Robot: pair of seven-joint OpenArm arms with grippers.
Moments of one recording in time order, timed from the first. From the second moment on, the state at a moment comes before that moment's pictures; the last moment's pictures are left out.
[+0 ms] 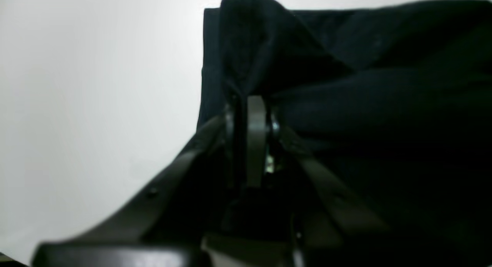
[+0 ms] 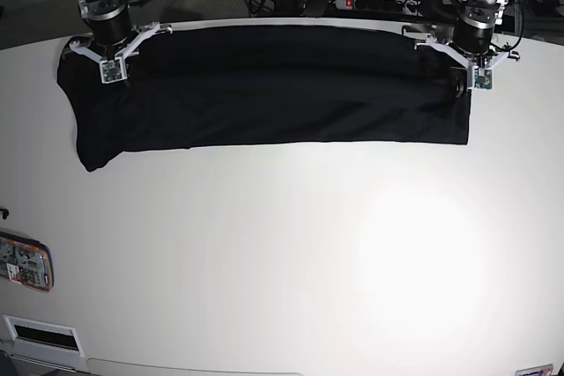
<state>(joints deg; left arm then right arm) 39.5 -11.2 -18.2 102.0 -6.6 -11.6 9.7 -39.9 0.5 25.6 109.9 -7.1 25.9 -16.5</state>
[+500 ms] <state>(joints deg) 42.8 -9.2 -18.2 107.4 6.0 -3.5 10.0 -38.0 0.6 27.4 110.1 -6.9 25.5 -21.2</state>
